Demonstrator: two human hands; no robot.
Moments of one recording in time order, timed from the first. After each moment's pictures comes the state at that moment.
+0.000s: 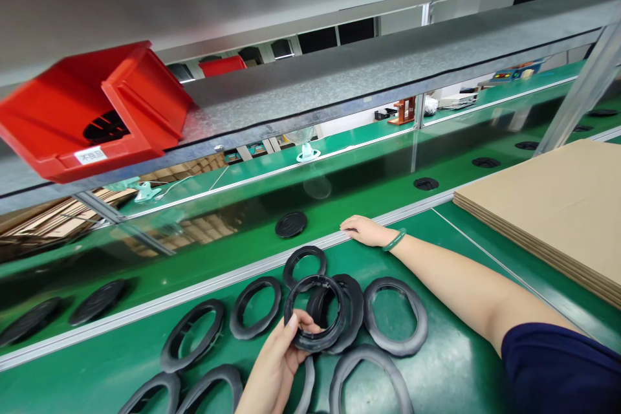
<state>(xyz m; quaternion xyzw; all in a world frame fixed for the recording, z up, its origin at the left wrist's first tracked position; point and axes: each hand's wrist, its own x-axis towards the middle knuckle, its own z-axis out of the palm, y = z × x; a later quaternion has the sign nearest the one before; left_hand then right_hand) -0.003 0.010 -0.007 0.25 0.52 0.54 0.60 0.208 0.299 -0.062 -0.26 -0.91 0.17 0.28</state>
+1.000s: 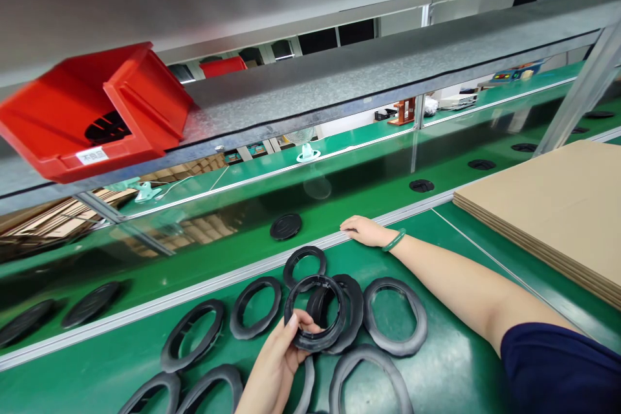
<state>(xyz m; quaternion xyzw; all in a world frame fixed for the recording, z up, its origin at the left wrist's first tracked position) -0.002 0.010 -0.007 0.25 0.53 0.54 0.60 0.208 0.298 -0.061 -0.26 -0.91 0.19 0.27</state>
